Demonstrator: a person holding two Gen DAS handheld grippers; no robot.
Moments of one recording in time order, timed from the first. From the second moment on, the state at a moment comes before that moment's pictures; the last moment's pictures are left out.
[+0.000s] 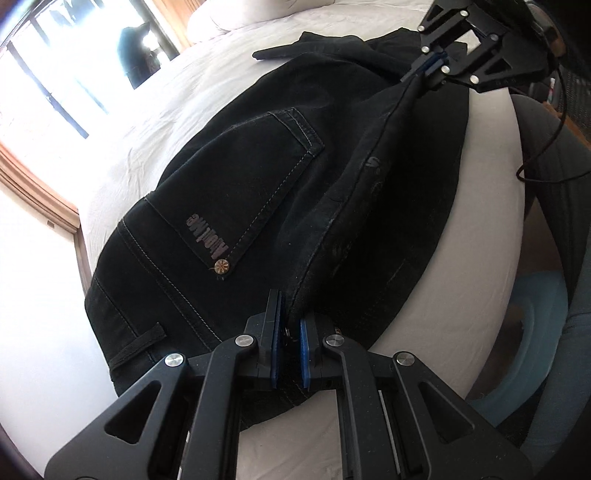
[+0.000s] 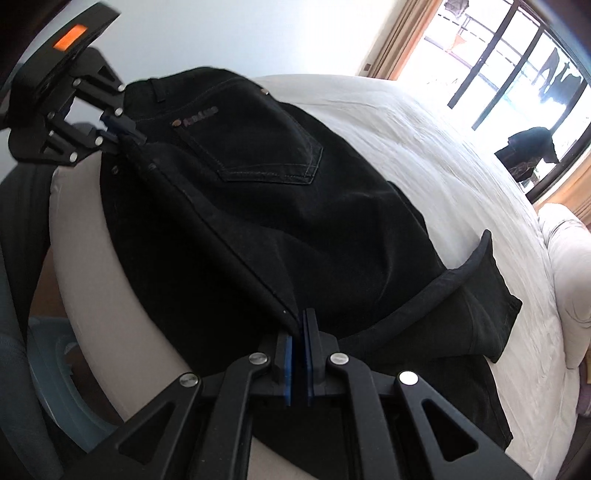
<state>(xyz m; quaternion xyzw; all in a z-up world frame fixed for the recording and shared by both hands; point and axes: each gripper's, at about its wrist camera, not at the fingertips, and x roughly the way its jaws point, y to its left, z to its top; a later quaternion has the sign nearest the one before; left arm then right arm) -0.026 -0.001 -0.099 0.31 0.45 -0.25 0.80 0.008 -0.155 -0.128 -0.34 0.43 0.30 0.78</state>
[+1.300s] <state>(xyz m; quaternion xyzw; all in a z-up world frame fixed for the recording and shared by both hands) -0.031 0.031 -0.084 0.26 0.46 -0.28 0.80 -0.019 -0.169 -0.167 -0.32 0.45 0.26 0.79</state>
